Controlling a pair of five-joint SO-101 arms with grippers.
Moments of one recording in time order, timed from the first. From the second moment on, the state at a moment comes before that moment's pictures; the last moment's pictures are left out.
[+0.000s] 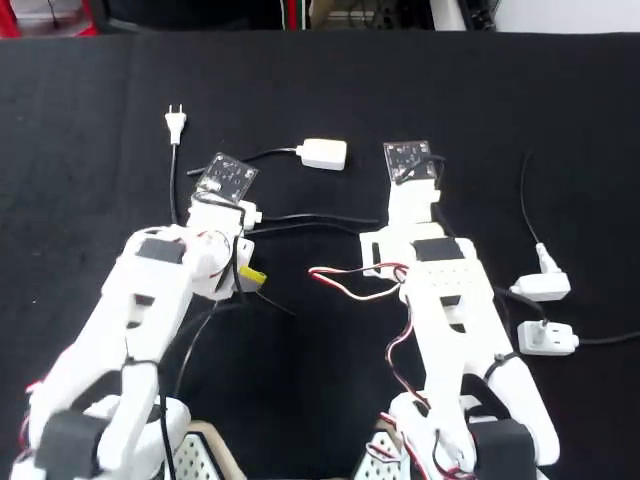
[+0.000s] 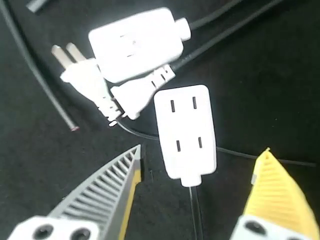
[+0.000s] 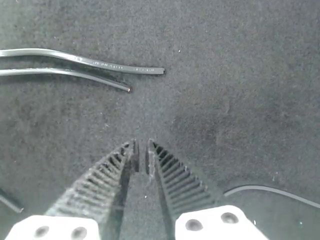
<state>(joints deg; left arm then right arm) 5.5 -23.5 51.7 45.3 -15.9 -5.5 -25.5 54.6 44.5 0.3</state>
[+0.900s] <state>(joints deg) 9.4 -9.8 48.3 40.0 -21.8 -5.5 -25.5 54.6 44.5 1.7</state>
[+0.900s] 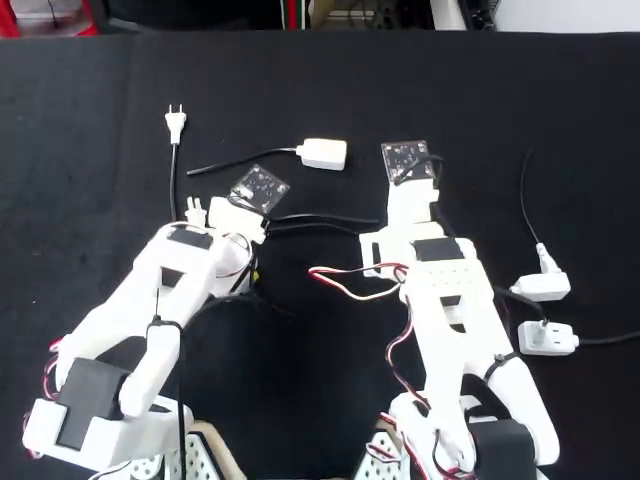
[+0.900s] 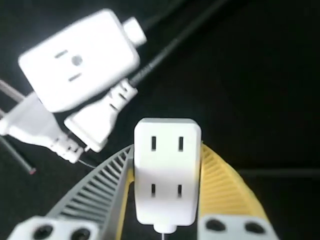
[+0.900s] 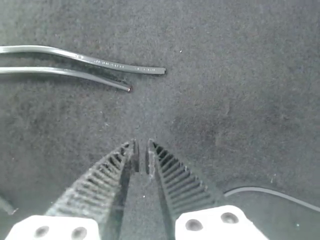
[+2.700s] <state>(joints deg) 21.9 -60.1 82.1 49.7 -53.3 -2.3 -25.5 54.6 44.4 2.0</state>
